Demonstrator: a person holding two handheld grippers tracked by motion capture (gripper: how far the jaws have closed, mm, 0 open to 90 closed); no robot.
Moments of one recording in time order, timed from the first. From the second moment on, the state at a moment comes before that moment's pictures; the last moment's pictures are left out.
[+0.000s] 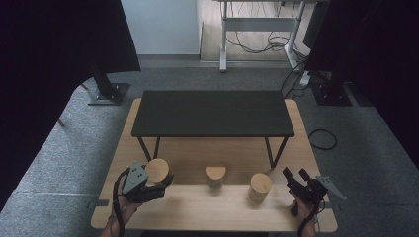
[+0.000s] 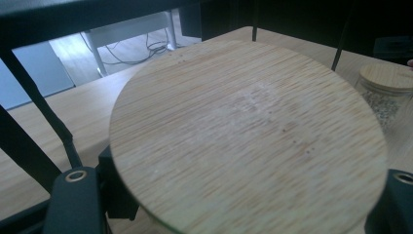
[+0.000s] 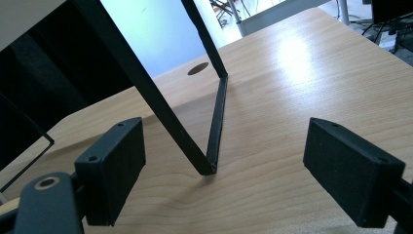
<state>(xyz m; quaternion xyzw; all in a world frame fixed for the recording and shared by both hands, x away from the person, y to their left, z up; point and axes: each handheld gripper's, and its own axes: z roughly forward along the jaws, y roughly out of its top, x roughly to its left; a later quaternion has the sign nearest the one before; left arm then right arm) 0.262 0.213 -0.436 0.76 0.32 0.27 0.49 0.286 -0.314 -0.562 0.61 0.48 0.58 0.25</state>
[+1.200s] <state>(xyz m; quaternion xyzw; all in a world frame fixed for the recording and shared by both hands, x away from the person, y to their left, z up) 0.261 0.217 -0.393 0.75 0.31 0.28 0.52 0.287 -0.314 -0.562 0.62 0.48 0.58 0.25</state>
